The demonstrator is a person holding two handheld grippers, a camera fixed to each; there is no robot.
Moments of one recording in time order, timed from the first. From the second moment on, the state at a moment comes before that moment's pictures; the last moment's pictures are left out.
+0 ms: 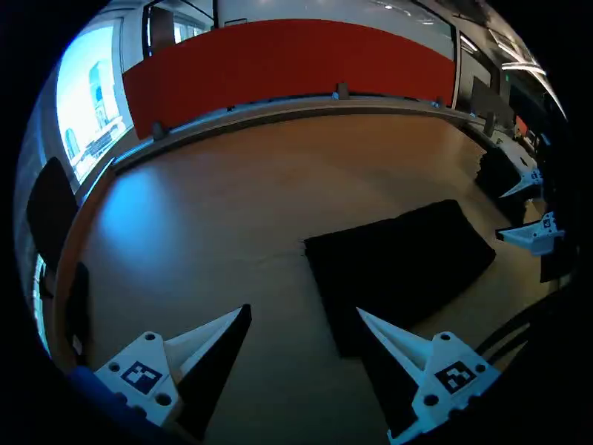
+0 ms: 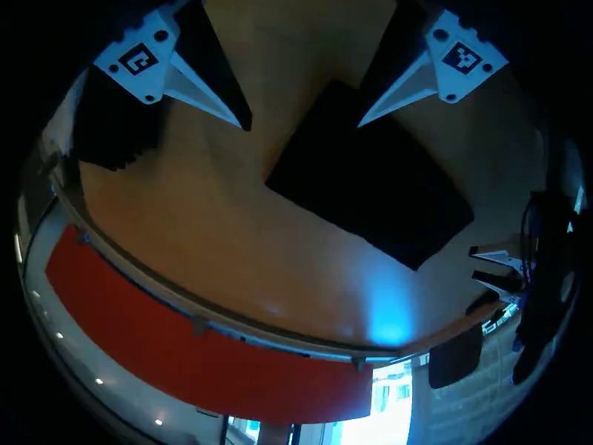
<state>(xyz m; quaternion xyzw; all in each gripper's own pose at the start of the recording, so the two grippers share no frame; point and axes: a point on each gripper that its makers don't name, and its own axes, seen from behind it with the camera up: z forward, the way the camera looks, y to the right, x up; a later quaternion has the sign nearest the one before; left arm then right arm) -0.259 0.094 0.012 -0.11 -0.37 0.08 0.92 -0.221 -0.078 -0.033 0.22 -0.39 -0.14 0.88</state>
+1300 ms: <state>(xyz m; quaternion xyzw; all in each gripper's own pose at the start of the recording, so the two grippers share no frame) -0.243 0.052 -0.040 -0.03 -0.35 0.02 0.94 -0.252 -0.096 -0.062 0.29 -0.42 -0.14 0.85</state>
